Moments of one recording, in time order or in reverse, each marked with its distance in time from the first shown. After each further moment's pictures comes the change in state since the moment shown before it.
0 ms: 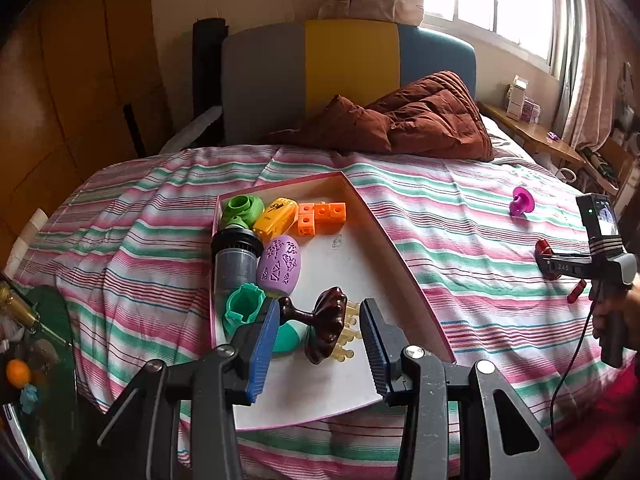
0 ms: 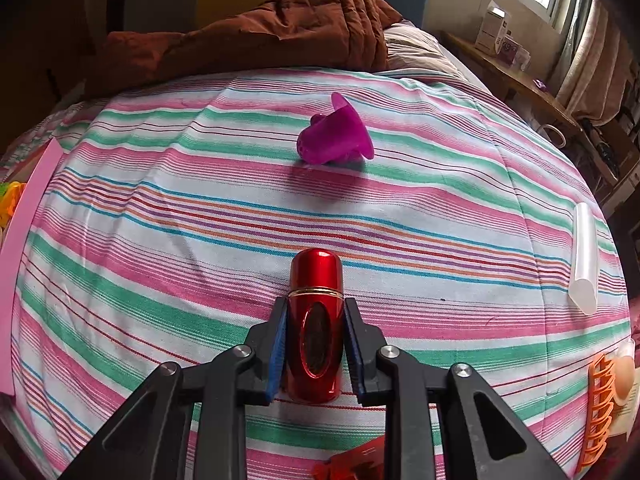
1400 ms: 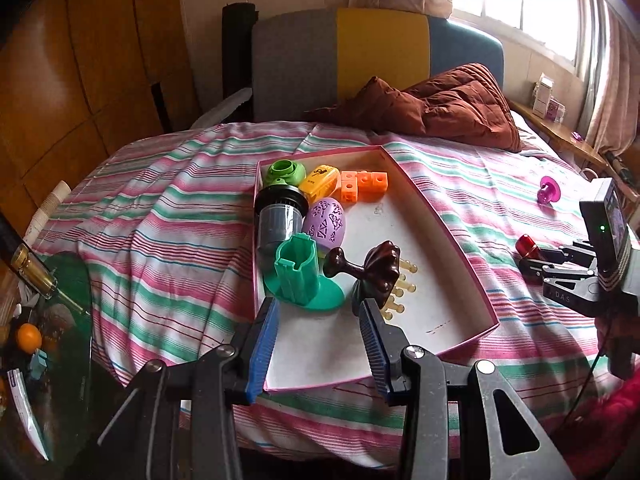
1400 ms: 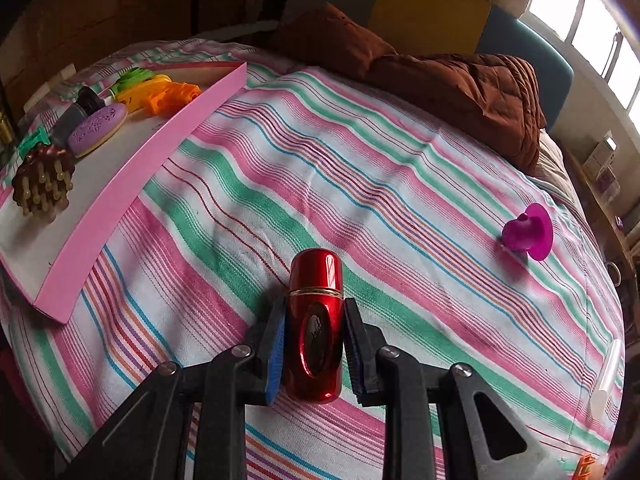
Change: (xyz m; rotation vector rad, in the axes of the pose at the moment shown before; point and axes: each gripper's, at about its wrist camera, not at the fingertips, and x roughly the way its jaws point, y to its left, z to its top) left arm 0.001 0.024 -0.031 -0.040 0.040 0.074; right arm -0.021 0.132 -0.033 -0.457 -0.098 0.139
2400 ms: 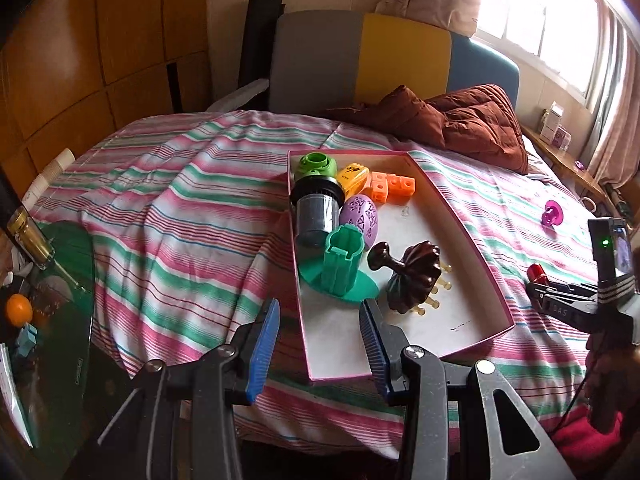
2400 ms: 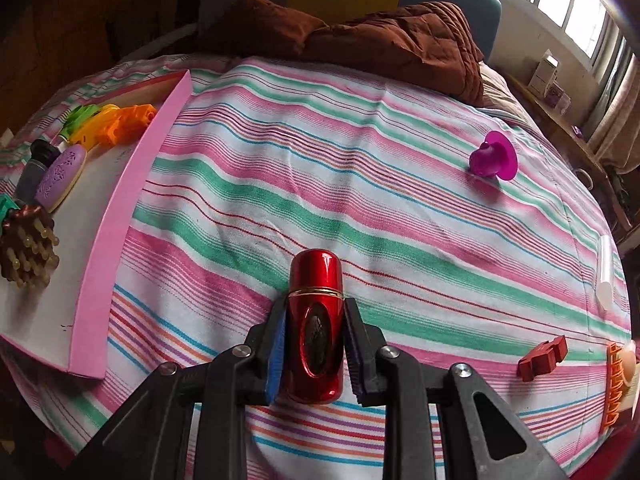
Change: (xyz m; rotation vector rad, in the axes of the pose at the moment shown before) left arm 0.000 0.049 -0.011 -0.108 0.003 -0.042; right arm -0.014 0.019 0.002 0.322 0.087 -0.091
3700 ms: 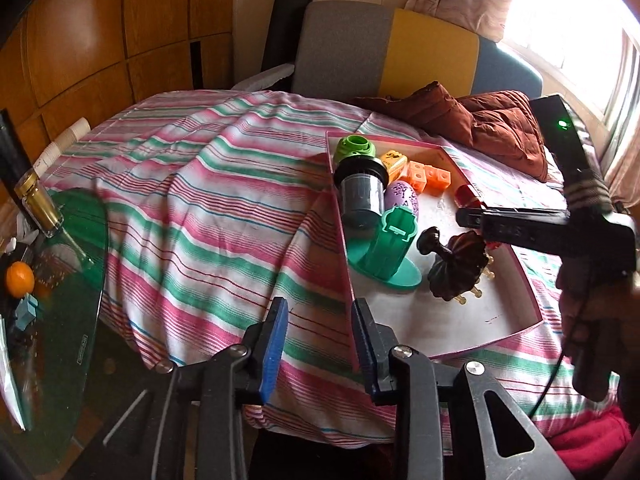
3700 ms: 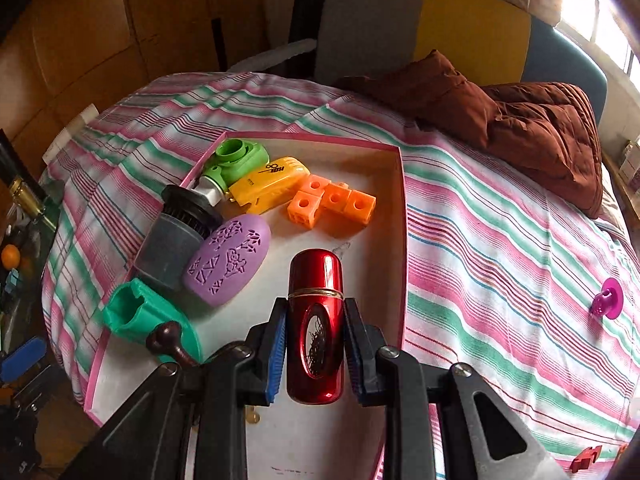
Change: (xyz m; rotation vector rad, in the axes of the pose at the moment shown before) left arm 0.009 0.035 -0.013 -0.082 0.035 0.021; right arm -0.009 0.155 0.074 -0.221 -0.073 0.232
